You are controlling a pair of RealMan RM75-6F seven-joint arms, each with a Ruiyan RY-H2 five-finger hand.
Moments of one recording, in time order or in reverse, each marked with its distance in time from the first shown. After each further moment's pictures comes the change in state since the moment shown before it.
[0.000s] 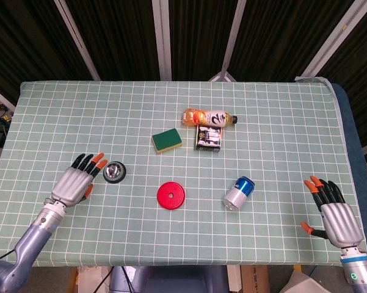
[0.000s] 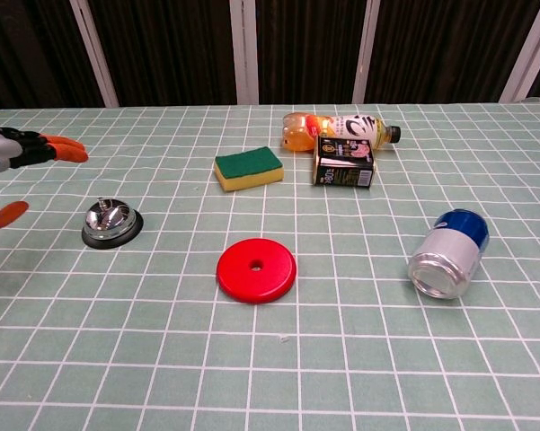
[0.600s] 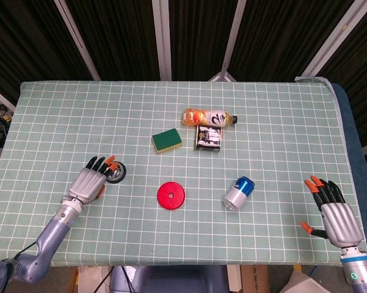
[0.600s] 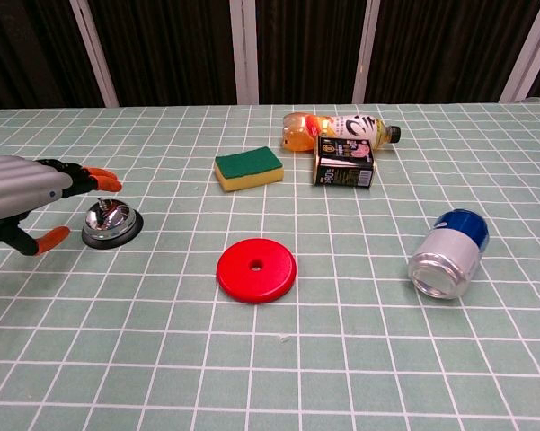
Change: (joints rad) left arm -0.080 -0.131 0.030 0.104 -0.129 -0.015 0.076; right arm 0.000 0.001 0.001 -0.003 0.007 -0.003 0.005
